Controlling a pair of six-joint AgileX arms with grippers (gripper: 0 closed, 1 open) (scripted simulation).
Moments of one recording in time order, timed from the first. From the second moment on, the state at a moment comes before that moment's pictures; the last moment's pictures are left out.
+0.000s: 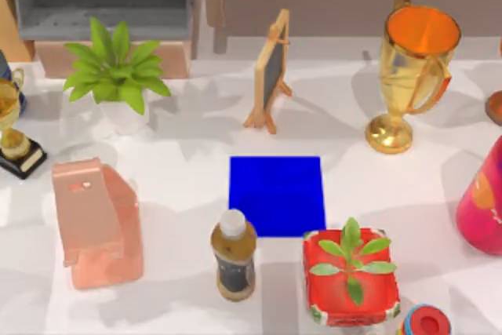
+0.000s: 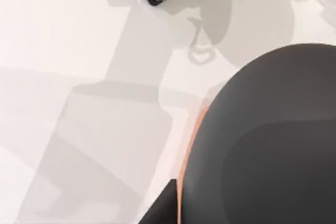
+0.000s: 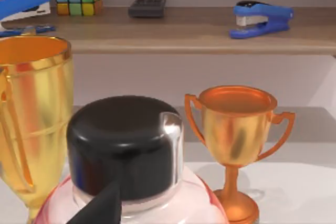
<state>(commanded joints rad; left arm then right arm) 0.09 1.43 1.31 -1.15 0.17 -0.44 0.00 0.00 0.00 0.00 0.00 0.00</state>
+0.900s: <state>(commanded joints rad) -0.47 1.83 1.73 -1.19 0.19 -2.54 0.00 0.00 0.00 0.00 0.00 0.00</state>
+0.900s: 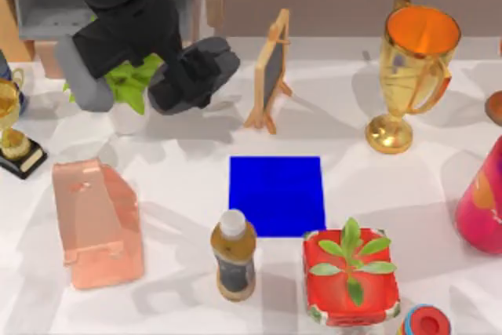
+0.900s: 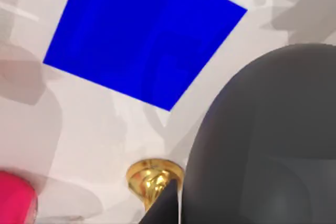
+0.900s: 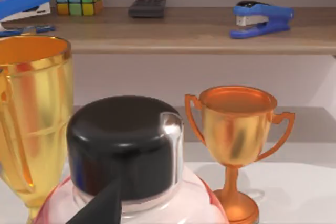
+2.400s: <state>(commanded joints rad) -0.73 2.34 1.91 -1.15 0.01 -3.86 0.00 0.00 0.00 0.00 0.00 0.00</state>
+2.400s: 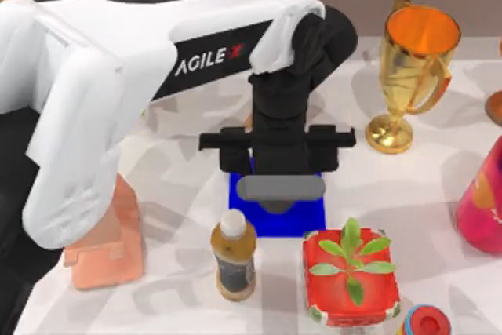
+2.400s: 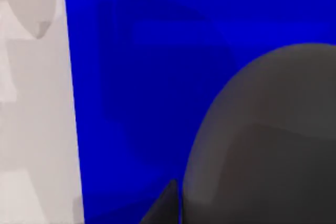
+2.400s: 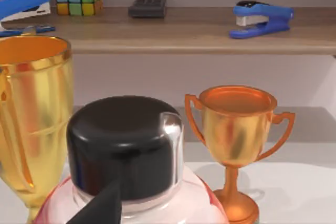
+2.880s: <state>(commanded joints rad) -0.74 2.35 1.90 -1.13 0.01 -3.86 0.00 0.00 0.00 0.00 0.00 0.00</state>
